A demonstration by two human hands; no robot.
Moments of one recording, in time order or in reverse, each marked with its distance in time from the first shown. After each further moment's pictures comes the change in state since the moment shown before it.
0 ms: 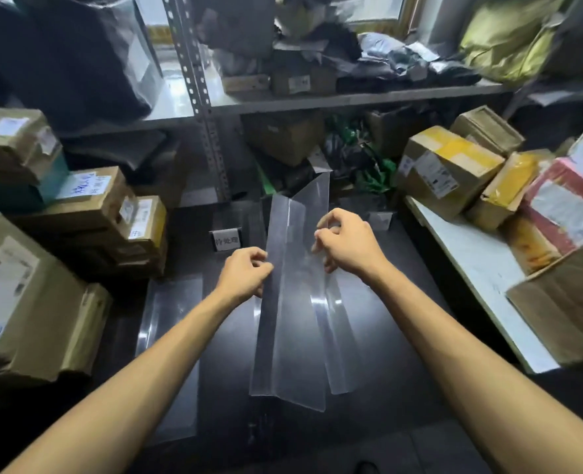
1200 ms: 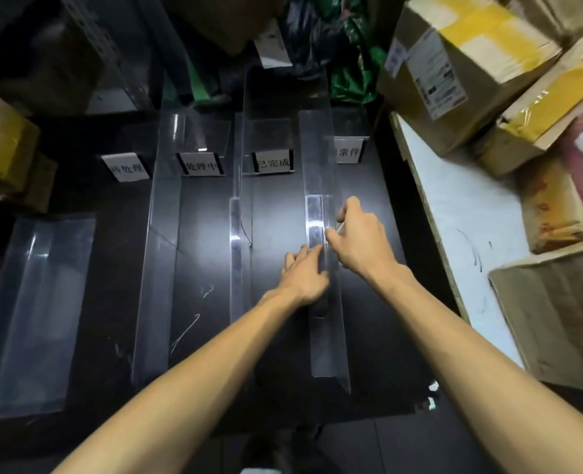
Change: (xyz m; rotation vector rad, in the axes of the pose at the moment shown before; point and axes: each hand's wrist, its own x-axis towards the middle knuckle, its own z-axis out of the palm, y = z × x) left_hand 0.060 -0.002 0.318 0.420 -0.407 -0.156; right_hand 0.094 0.230 -0.095 -0.502 -0.144 0.107
